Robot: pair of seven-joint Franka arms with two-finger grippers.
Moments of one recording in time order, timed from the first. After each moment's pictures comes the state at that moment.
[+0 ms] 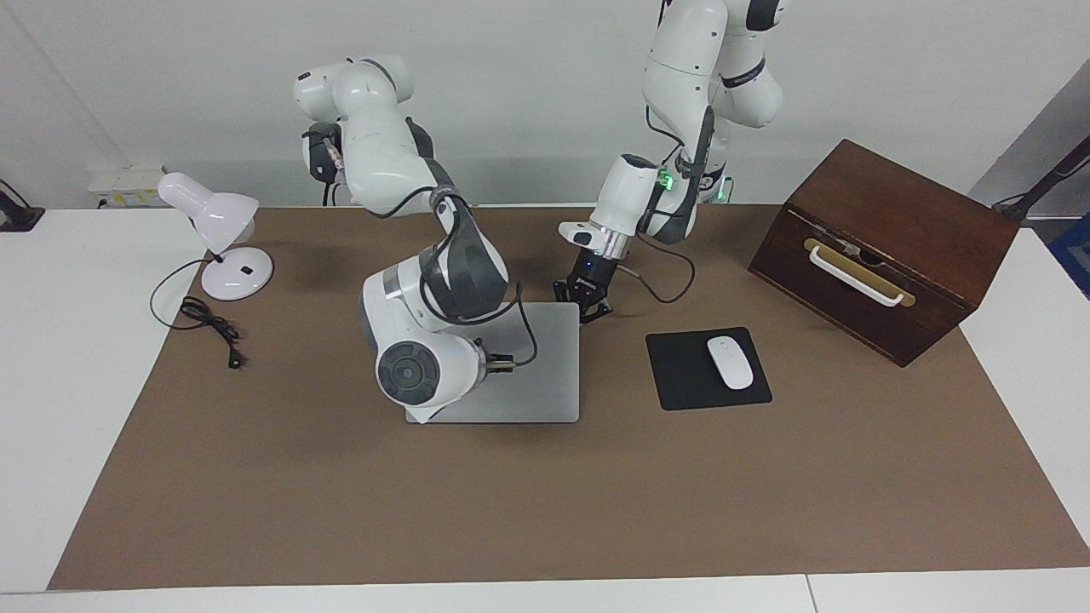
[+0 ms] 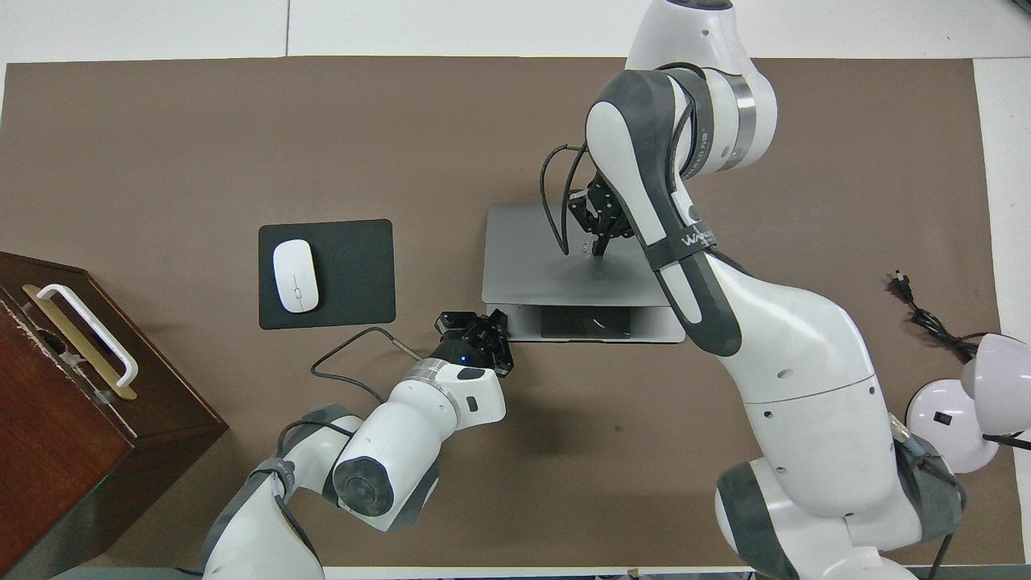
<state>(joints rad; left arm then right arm) -0.79 0.29 0.03 -2.48 -0.17 3.50 0.18 0.38 1.13 -0.32 -0.49 0.60 1.12 0.43</state>
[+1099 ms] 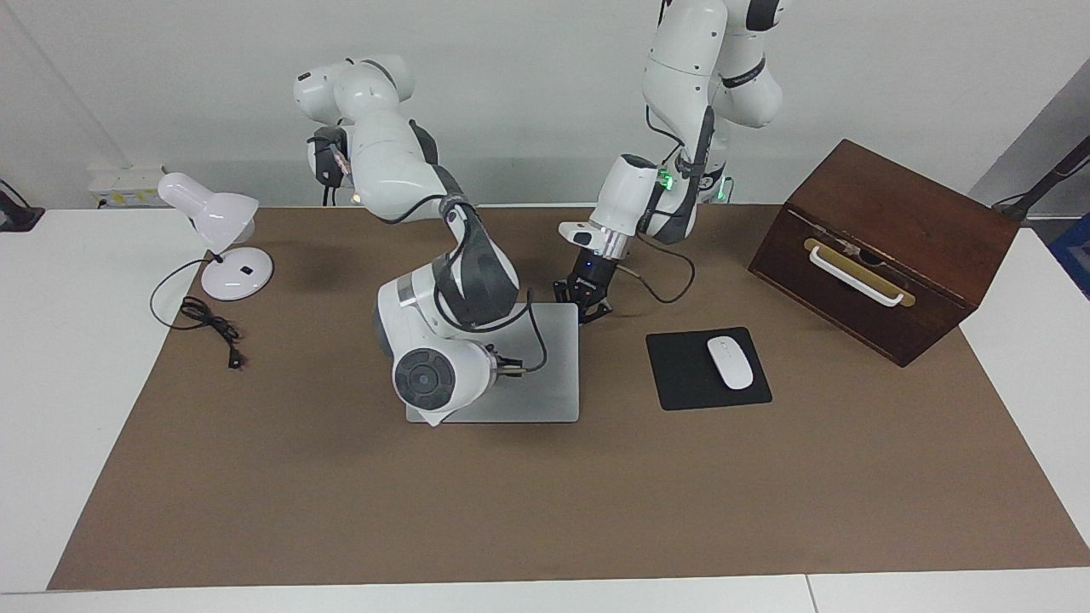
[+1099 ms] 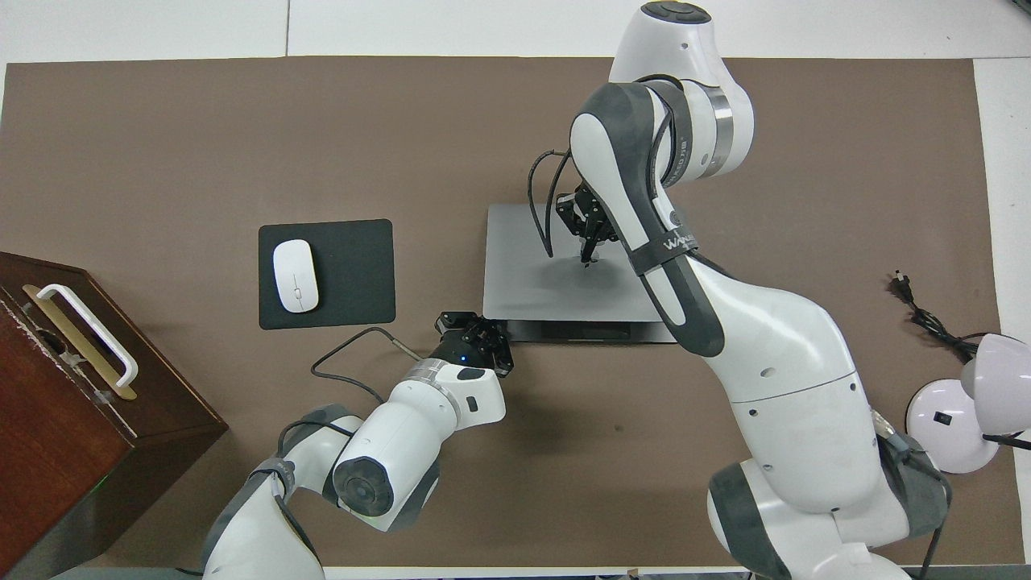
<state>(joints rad) -0.79 0.29 0.03 -2.48 -0.17 3.50 0.18 0.40 1.15 -0.31 -0.49 0.60 1.16 0.46</state>
